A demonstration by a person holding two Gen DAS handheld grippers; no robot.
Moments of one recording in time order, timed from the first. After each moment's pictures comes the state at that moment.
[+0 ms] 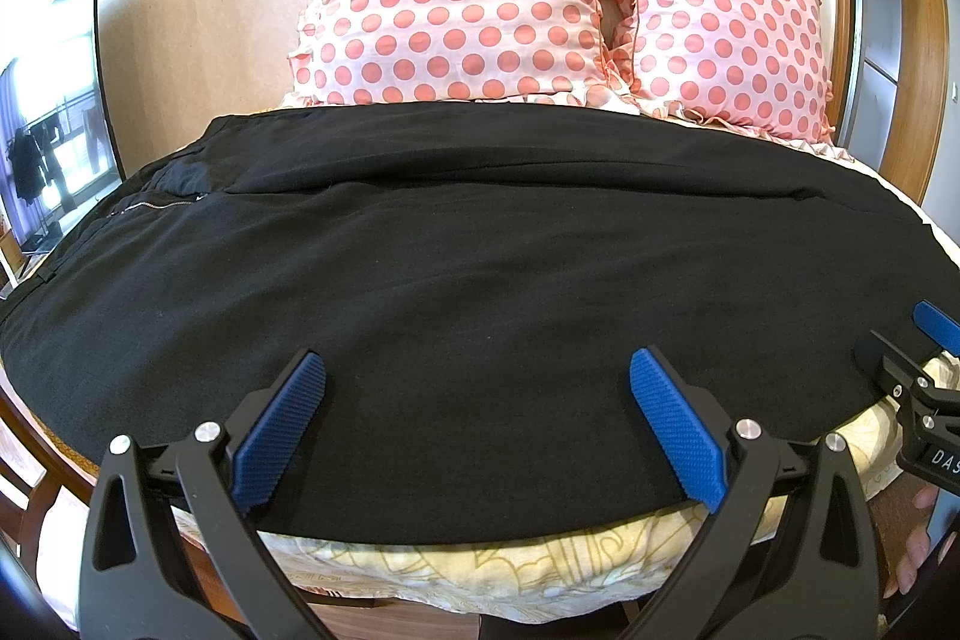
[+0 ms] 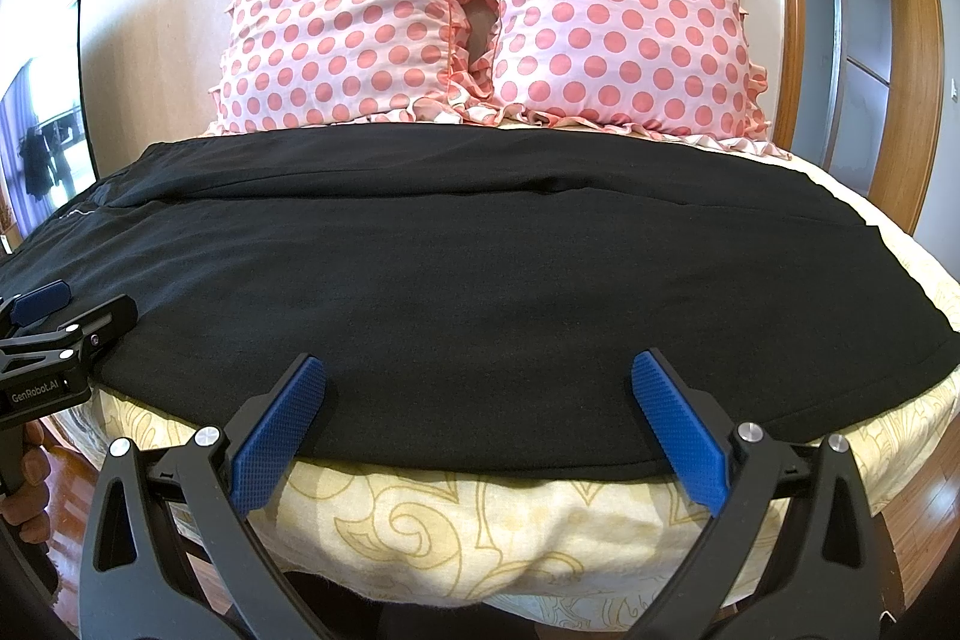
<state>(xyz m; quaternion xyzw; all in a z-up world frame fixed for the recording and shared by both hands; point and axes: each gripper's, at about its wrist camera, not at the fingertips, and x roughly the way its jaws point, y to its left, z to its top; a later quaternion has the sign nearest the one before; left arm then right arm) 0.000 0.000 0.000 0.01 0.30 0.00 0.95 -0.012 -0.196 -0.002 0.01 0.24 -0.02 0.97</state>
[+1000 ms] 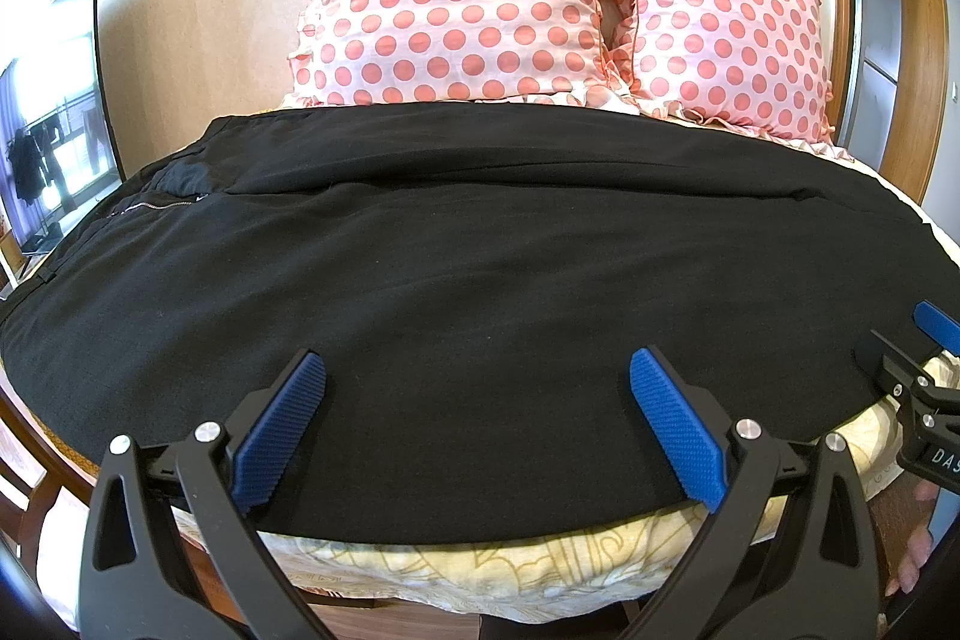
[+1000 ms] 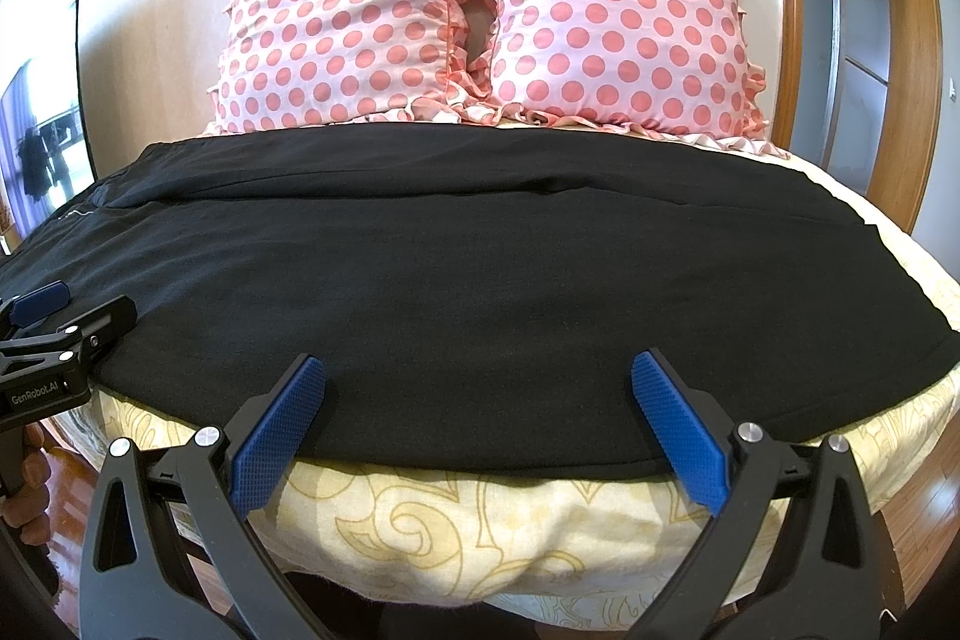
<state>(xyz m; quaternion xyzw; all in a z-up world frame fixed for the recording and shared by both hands) 0.000 0.000 0.000 0.01 0.30 0.00 0.95 -0.012 -0.193 -0.005 0.01 0.24 -0.02 0.97</state>
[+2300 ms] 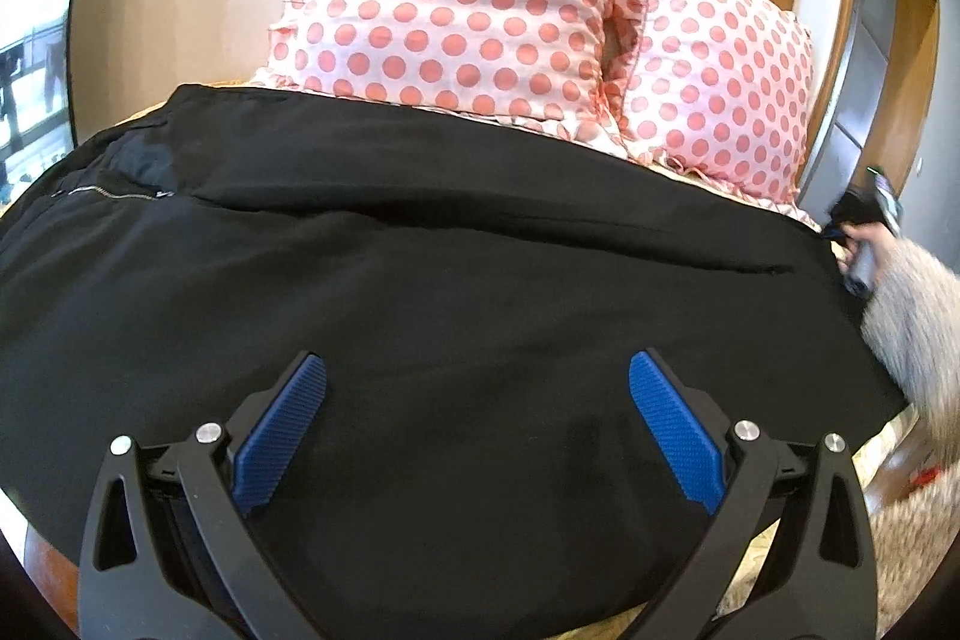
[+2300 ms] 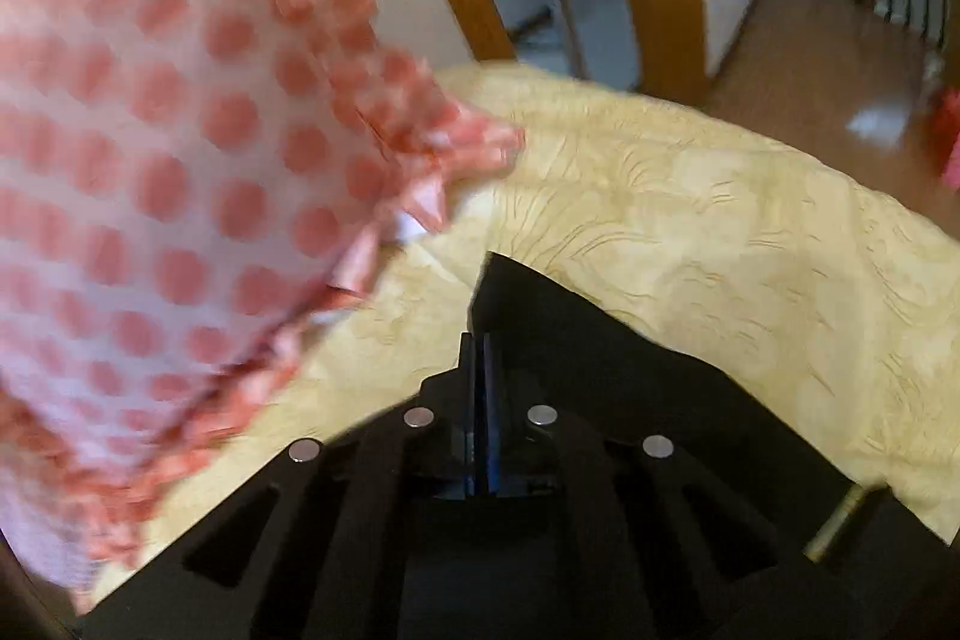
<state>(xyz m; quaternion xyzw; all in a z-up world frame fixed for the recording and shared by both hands) 0.032 0.049 0.017 -0.08 0.30 -0.07 0.95 0.204 -0.528 0.043 0.35 0.28 -0.28 0.85</state>
